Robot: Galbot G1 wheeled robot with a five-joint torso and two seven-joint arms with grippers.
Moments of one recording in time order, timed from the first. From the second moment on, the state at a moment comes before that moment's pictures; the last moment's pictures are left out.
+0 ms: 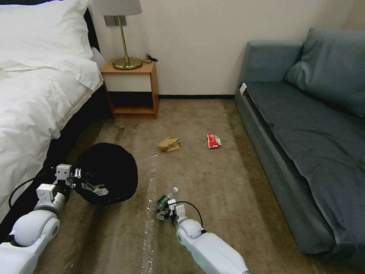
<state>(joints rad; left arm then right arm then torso) 1.36 -0.80 -0.59 -1.71 -0.53 0.02 -0.10 -0.81 1.54 -0.28 0.91 0.49 -0.16 0.17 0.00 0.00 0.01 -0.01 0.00</state>
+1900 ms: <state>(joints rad) 1.35 -0.81 -0.58 -1.70 -0.54 0.01 -0.10 -0.69 1.58 -0.34 0.84 0.51 -0.10 0.12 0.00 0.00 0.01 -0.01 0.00</state>
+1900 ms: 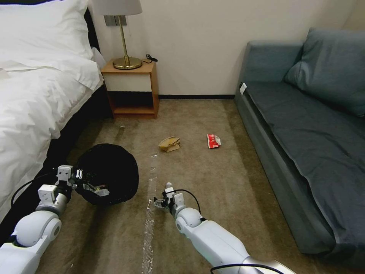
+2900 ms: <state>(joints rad) 1.29 -0.81 -0.53 -1.67 -0.58 -0.01 -0.09 -0.66 1.61 -0.26 0.59 0.47 -0.01 -0.09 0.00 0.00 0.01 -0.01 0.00</state>
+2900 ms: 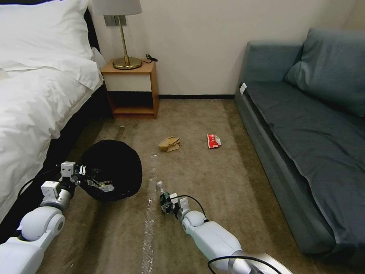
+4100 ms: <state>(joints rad) 1.11 -0.86 -0.38 -1.61 -0.57 -0.01 -0.14 -0.60 1.30 -0.06 1.39 0.73 -0.05 -0.20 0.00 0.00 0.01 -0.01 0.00</state>
